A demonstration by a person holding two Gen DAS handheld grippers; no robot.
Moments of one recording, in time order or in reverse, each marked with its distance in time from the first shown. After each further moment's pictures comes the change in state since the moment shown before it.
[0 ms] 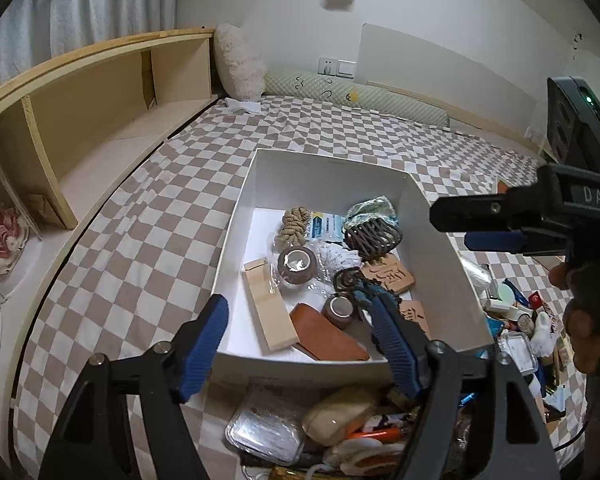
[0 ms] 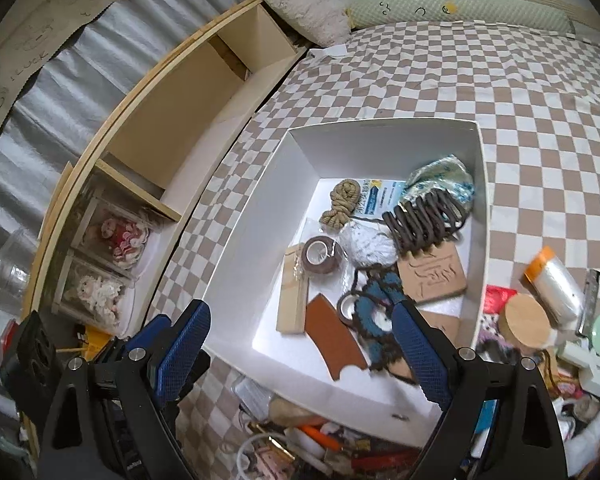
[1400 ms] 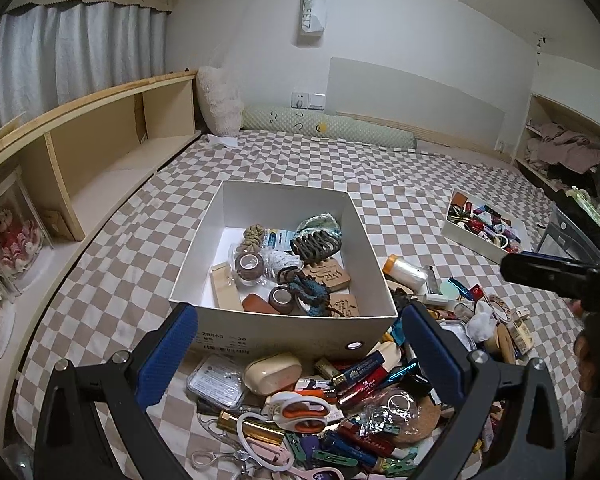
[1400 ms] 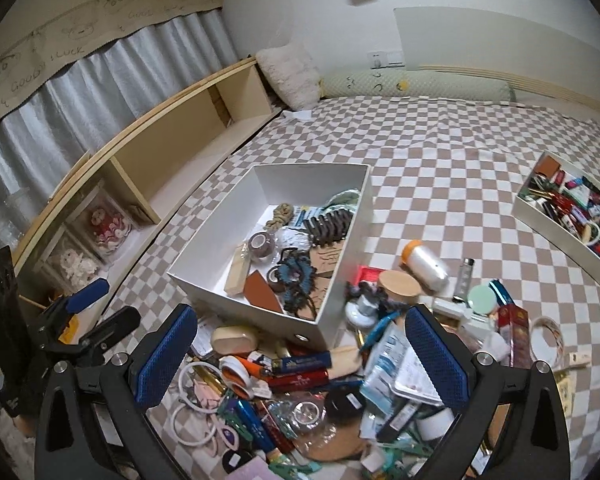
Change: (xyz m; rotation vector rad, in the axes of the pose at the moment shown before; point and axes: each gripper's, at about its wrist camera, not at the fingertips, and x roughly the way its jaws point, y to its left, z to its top) left arm -0.096 -0.068 -0.038 0.032 -0.123 -0.020; right arm -0.145 -0.027 -0.108 -0.106 -0.246 -0.179
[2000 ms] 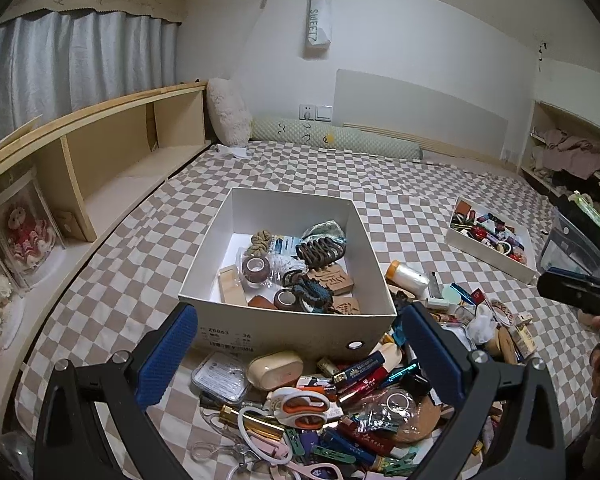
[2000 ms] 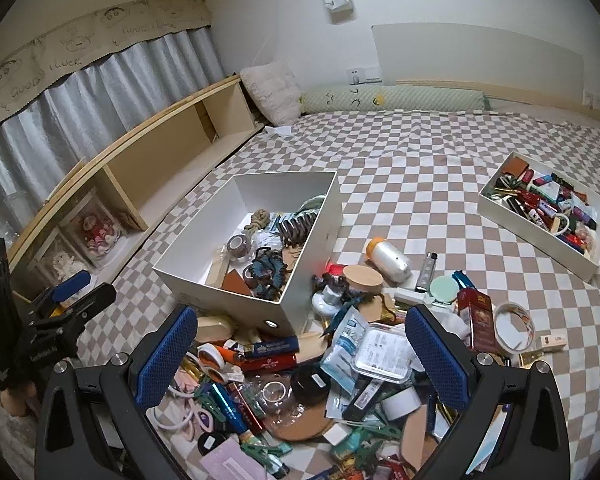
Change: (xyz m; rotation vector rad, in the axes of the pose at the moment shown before) left arm -0.016 -0.004 -0.011 -0.008 -0.034 0.025; right arm -0.036 -0.025 -0.031 0.000 -0.076 -0.042
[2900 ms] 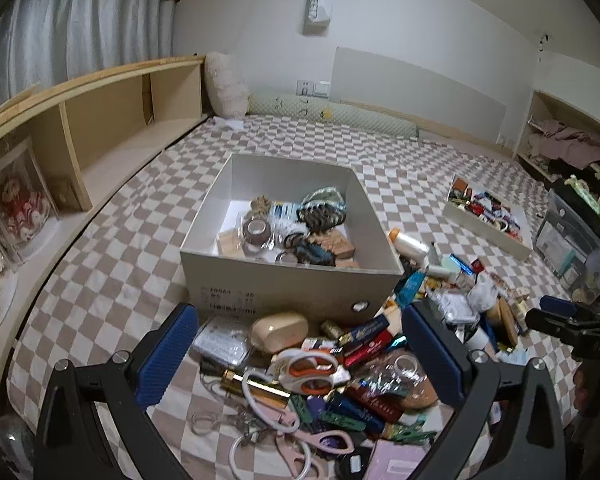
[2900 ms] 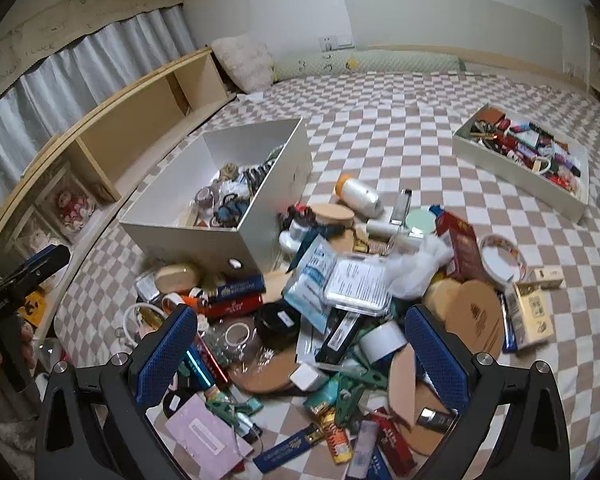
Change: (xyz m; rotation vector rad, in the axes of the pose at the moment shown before) left arm 0.008 0.021 -0.034 -0.007 0.092 -0.026; right arm 0.021 -0.023 -0.064 0.058 0.110 -0.070
